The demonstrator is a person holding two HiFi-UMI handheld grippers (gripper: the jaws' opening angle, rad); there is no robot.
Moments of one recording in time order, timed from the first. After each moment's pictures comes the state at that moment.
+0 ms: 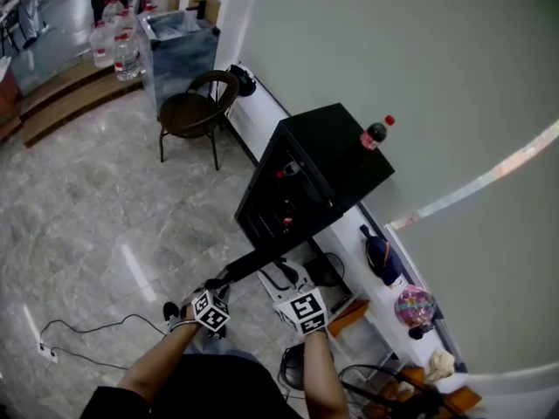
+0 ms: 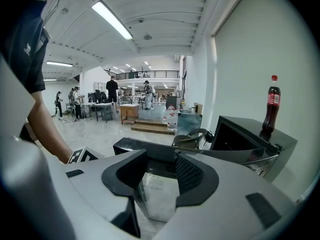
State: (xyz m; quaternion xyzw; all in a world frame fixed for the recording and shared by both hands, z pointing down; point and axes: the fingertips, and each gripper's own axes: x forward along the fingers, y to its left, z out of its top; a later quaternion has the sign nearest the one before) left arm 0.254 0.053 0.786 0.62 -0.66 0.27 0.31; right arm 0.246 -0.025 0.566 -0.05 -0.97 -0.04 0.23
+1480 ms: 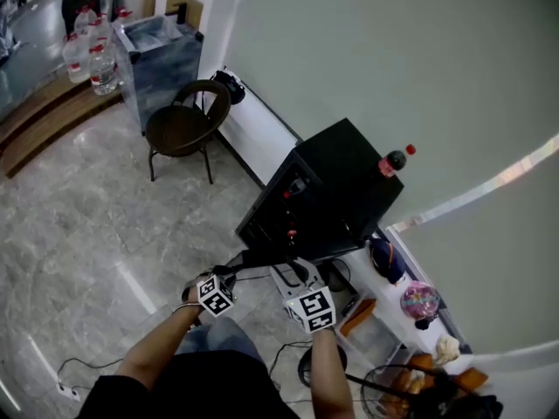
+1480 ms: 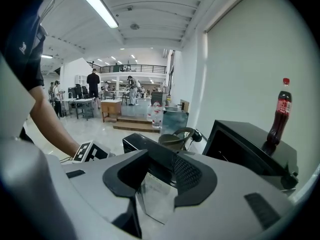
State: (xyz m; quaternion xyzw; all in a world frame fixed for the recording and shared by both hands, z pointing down) left arm 0.096 0.006 0.792 0.71 -0.57 0.31 0.26; right arm 0.115 -0.057 0.564 0.05 -0.97 -0.04 0.25
